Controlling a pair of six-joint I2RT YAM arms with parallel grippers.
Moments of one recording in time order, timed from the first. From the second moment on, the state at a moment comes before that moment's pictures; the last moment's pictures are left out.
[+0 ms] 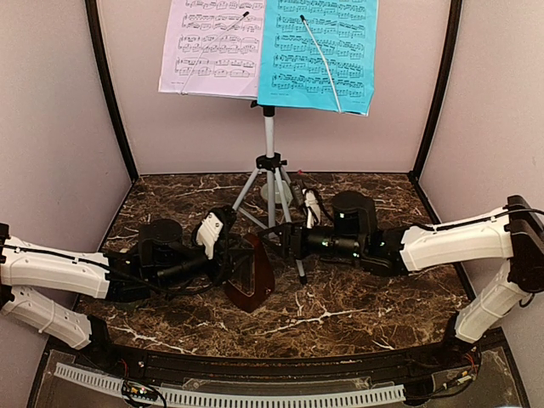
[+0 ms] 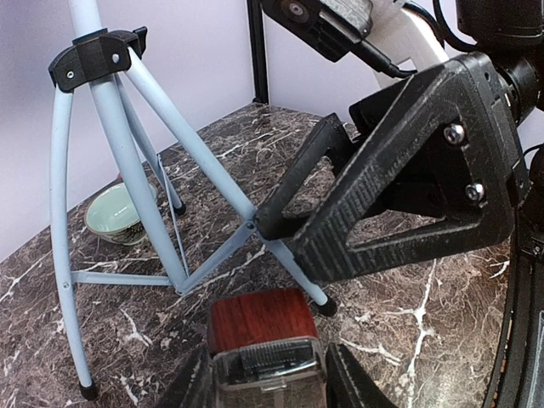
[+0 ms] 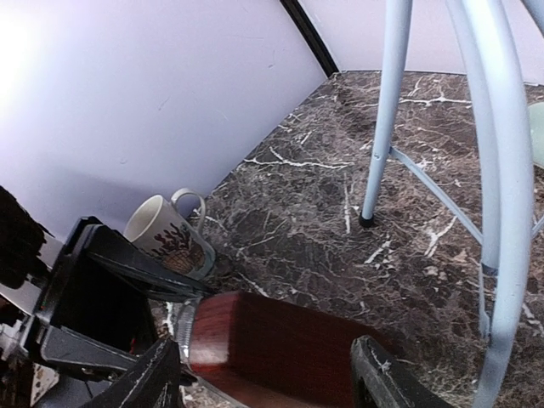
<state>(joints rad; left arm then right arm) -1.06 1.21 0.59 0.36 -0.17 0.00 1.01 1.52 0.86 0.42 -0.13 0.54</state>
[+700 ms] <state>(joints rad) -1.06 1.18 0.56 0.37 -0.17 0.01 1.01 1.68 0.91 0.56 -0.26 0.73</state>
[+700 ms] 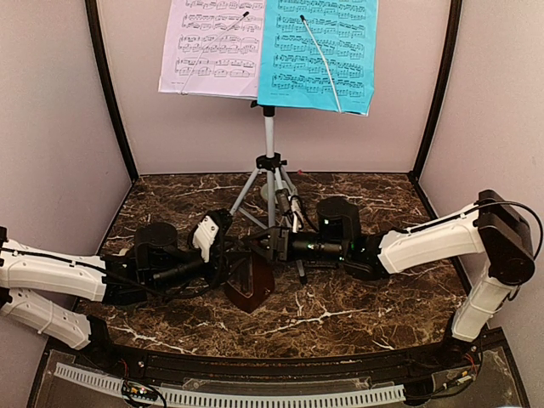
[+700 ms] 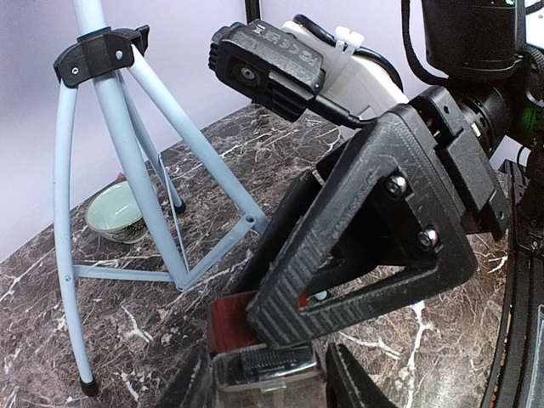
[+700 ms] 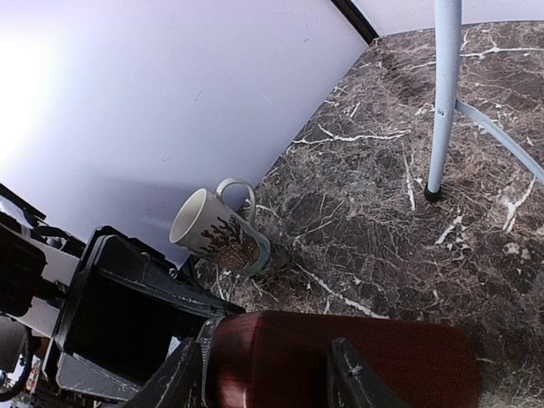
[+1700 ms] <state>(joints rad) -1.09 1.06 0.41 0.55 -0.06 0.23 0.99 1.75 0.88 0.73 -0.25 0.63</state>
